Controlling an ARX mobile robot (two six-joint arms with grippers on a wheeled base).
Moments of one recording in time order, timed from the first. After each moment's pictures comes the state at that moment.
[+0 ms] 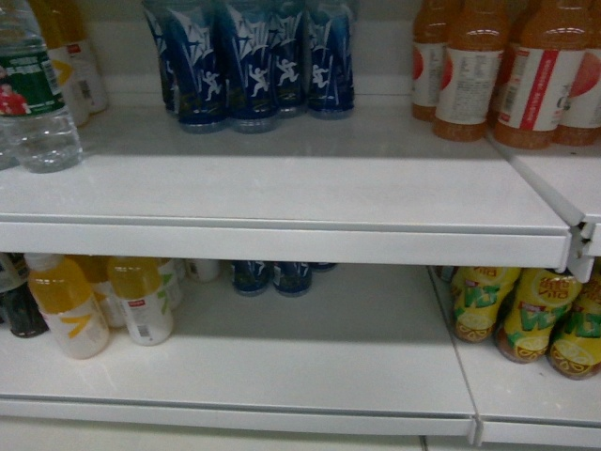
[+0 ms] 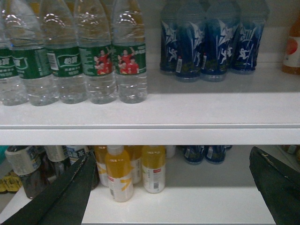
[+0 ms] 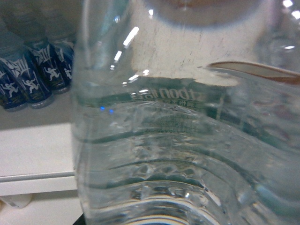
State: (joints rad) left arm 0.00 0.01 0.01 0.00 0.00 0.00; right arm 0.04 0.64 0.48 0.02 0.07 0.13
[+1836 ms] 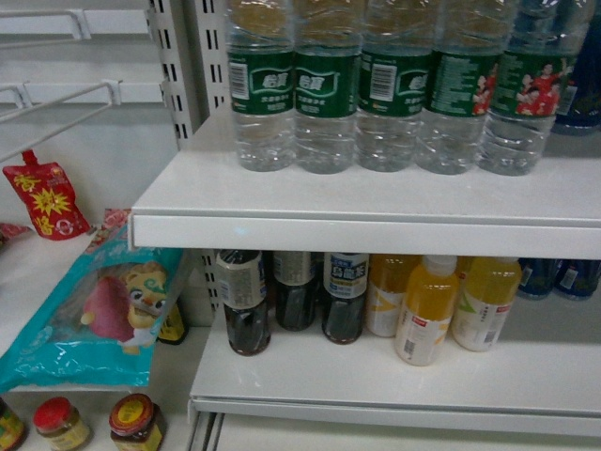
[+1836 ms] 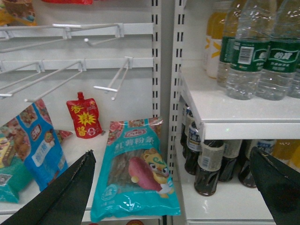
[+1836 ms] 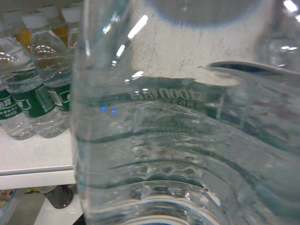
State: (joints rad) left arm 0.00 0.01 0.01 0.00 0.00 0.00; right arm 0.04 0.64 0.48 0.02 0.06 0.13
